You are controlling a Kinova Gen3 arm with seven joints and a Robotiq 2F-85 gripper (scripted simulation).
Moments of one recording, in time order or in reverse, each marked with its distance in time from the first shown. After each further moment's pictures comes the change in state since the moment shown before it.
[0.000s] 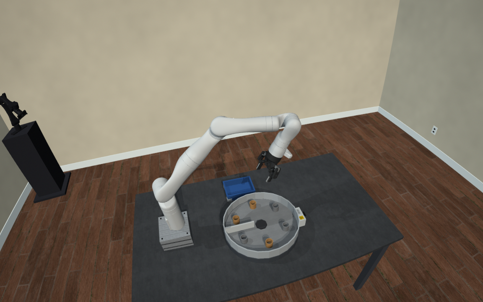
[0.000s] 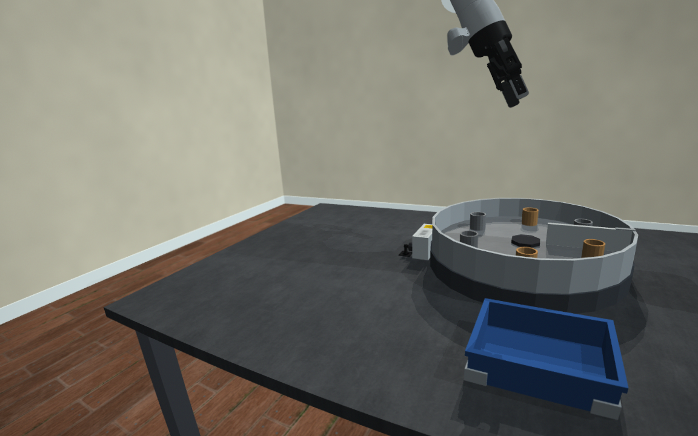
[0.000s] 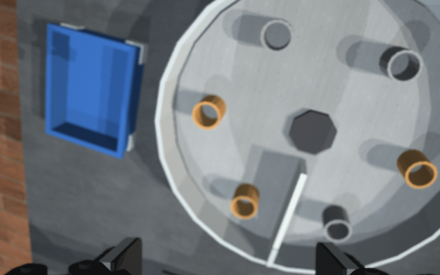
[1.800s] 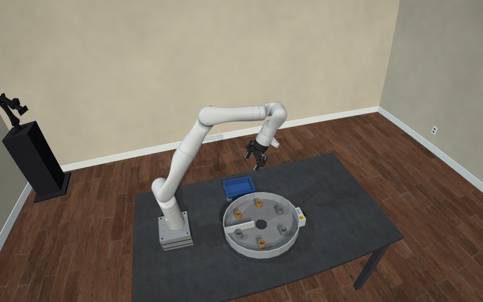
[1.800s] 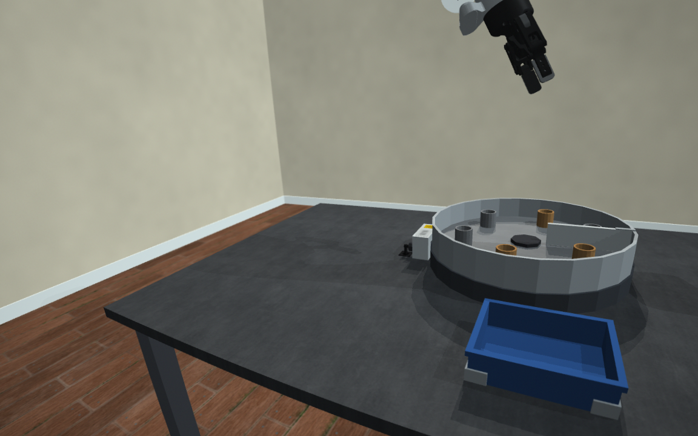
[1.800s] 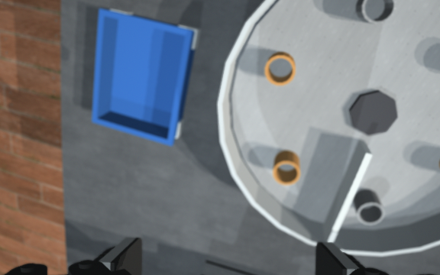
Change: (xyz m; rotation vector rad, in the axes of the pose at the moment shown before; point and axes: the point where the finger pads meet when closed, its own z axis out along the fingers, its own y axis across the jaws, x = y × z) arm -0.024 -0.085 0.000 0.003 -0.003 0.019
